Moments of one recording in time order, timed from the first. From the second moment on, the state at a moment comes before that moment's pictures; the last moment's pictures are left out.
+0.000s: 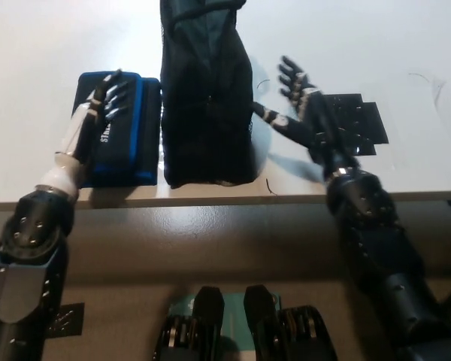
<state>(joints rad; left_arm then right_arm) -0.59 0.27 0.06 0.41 -0.03 -0.11 -0.15 -0.79 -0.03 -0.01 0.79 0.05 -0.35 0.06</state>
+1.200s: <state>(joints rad) -0.16 0.34 0.11 0.03 -0.05 -0.28 -0.16 -0.31 -0.14 -0.03 0.25 -0.05 -0.39 -0.01</state>
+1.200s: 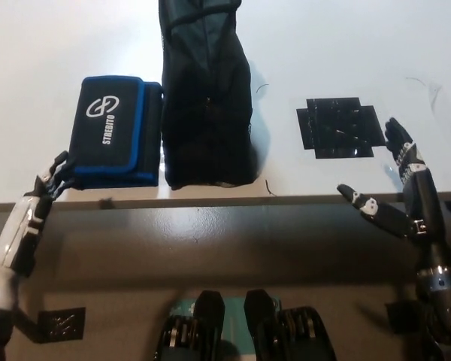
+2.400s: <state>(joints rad) -0.06 0.30 0.12 0.30 -0.02 -0.43 -0.16 -0.17 -0.14 0.03 0.34 0.04 -0.41 0.12</state>
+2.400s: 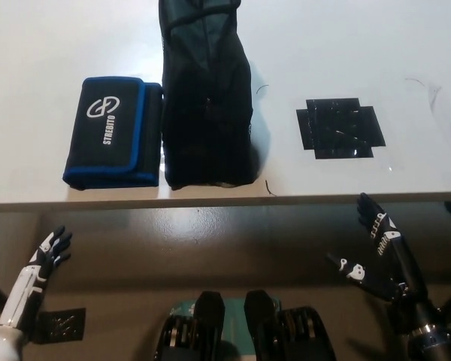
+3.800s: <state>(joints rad) -0.08 0.29 0.10 0.33 -0.06 -0.43 -0.18 -0.15 -0.12 0.03 0.31 0.11 -0.37 0.18</state>
